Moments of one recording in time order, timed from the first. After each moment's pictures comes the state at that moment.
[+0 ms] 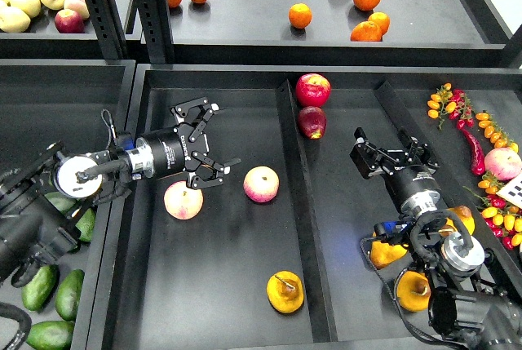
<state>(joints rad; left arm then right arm) -0.51 0.03 -1.14 -0.83 0.21 -0.49 0.49 0.24 0.01 1.44 0.99 0.43 0.14 -0.22</state>
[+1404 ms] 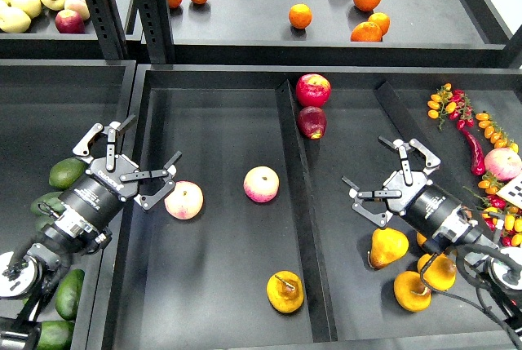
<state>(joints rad) 0.01 0.00 -1.50 -1.27 -0.04 -0.49 0.49 0.26 -0.50 0.88 1.15 0.24 0.58 -0.47</state>
